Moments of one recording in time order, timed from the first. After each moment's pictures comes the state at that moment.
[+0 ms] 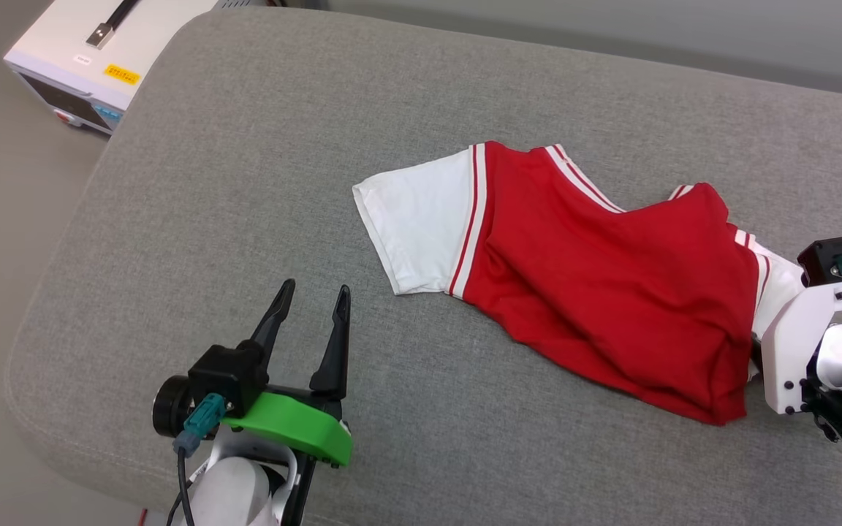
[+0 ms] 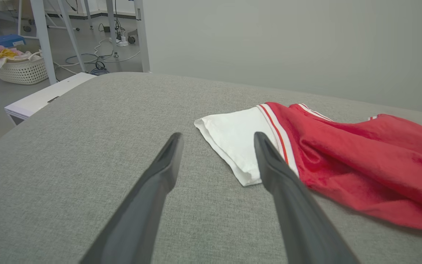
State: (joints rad) left arm -0.15 0.06 -0.16 0.18 -0.21 -0.12 -0.26; right arm -0.33 -0.35 0.09 0.31 0.29 0.13 0.73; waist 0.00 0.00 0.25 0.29
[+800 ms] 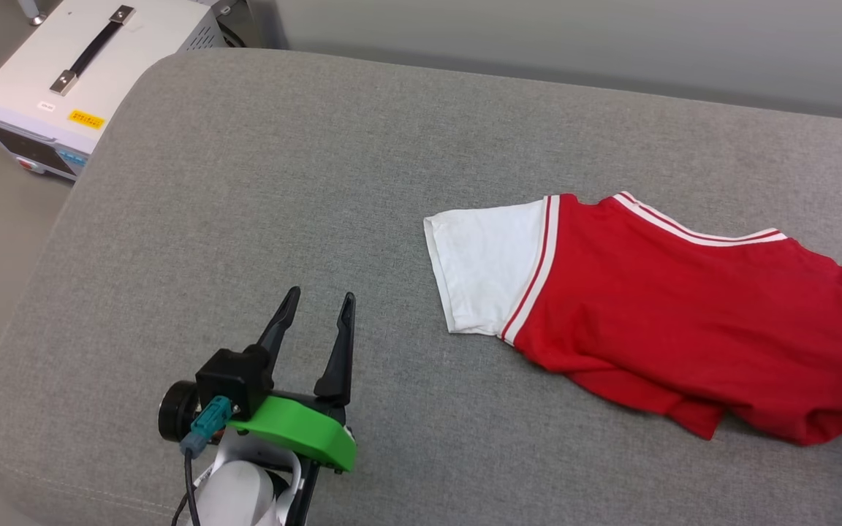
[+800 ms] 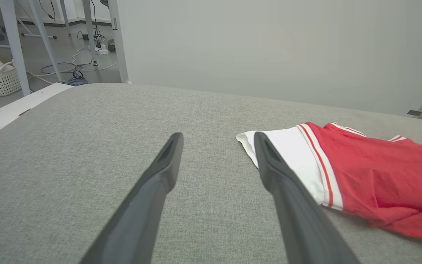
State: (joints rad) left arm -0.15 0.05 -0.17 0.20 -0.22 -0.12 -0.26; right arm -0.25 -0.57 -0.03 0.31 0.14 0.13 0.71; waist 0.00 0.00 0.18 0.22
